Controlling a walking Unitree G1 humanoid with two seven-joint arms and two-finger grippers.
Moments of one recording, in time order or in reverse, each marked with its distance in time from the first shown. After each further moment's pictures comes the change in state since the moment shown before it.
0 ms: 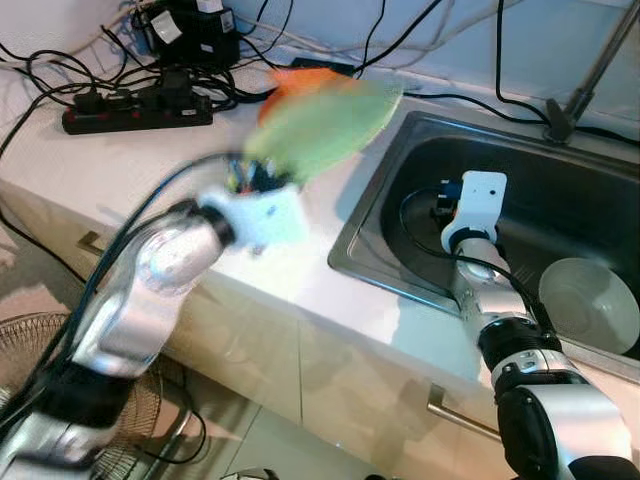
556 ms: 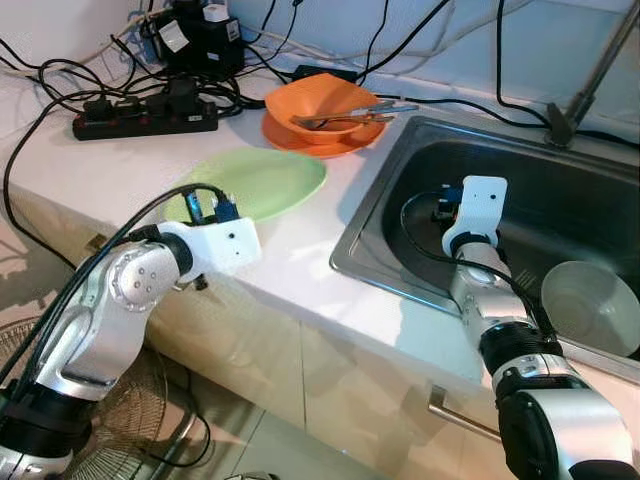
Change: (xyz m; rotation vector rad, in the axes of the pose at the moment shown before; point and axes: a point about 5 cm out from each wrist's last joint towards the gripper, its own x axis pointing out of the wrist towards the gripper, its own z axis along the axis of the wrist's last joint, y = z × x) left arm -0.041 -0.027 -0.055 -0.063 0.371 -0.286; right arm -0.002 -0.003 -0.005 -0.003 0.008 -0.006
